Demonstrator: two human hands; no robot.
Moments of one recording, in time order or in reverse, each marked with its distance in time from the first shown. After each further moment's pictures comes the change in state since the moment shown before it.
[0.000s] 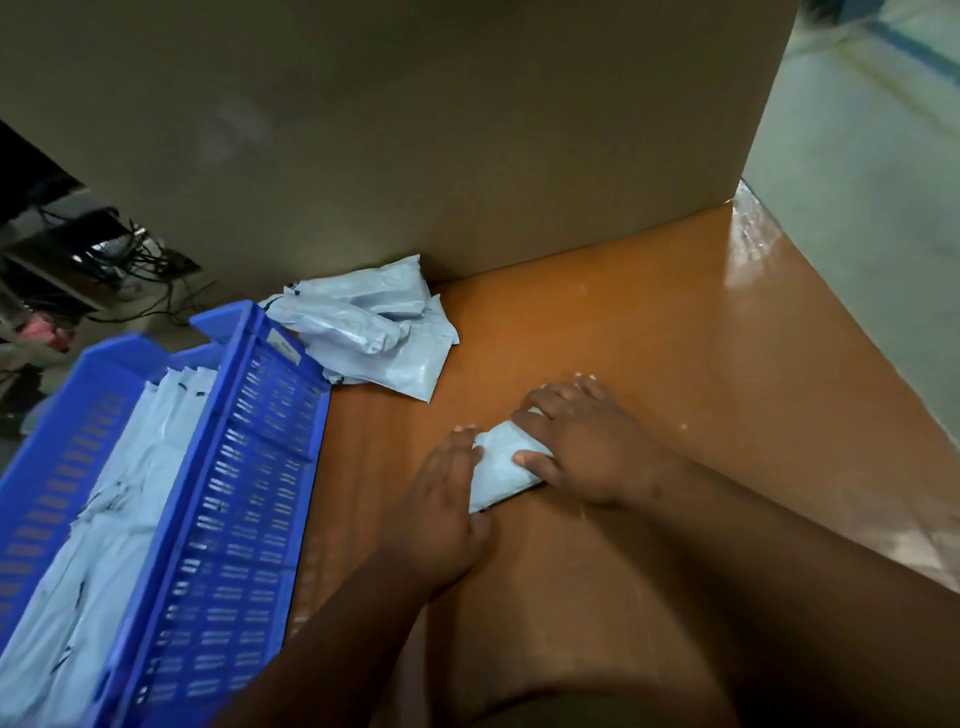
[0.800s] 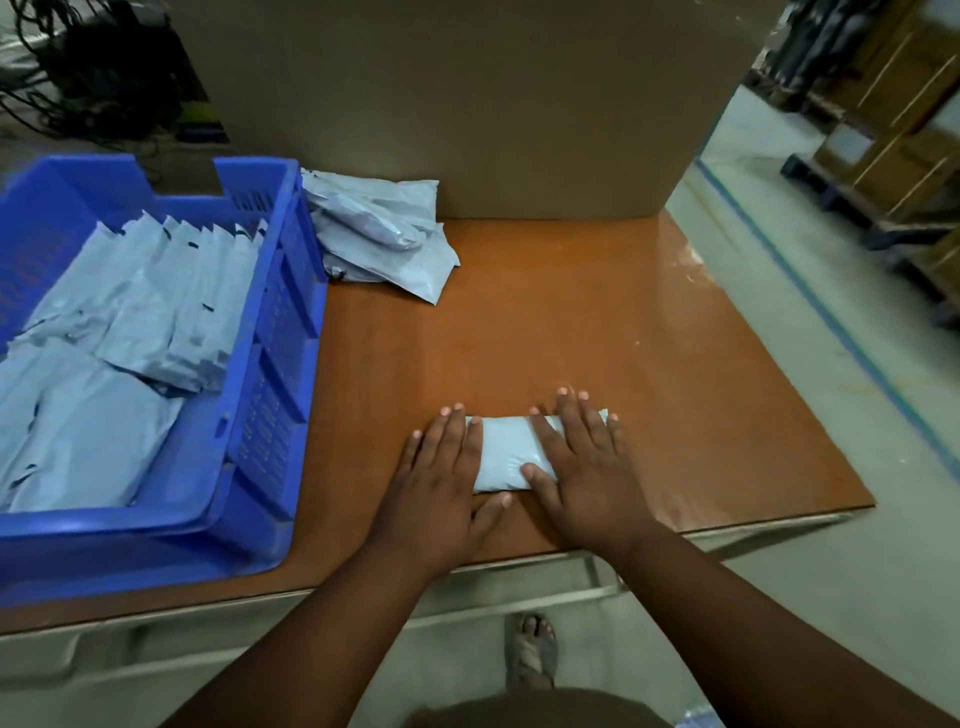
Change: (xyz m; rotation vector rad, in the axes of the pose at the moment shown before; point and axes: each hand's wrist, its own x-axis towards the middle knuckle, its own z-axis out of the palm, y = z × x) left_hand -0.170 0.020 -0.012 0.118 -0.080 -0.017; right_hand -0.151 -0.188 0.053 -0.218 0.070 0.398
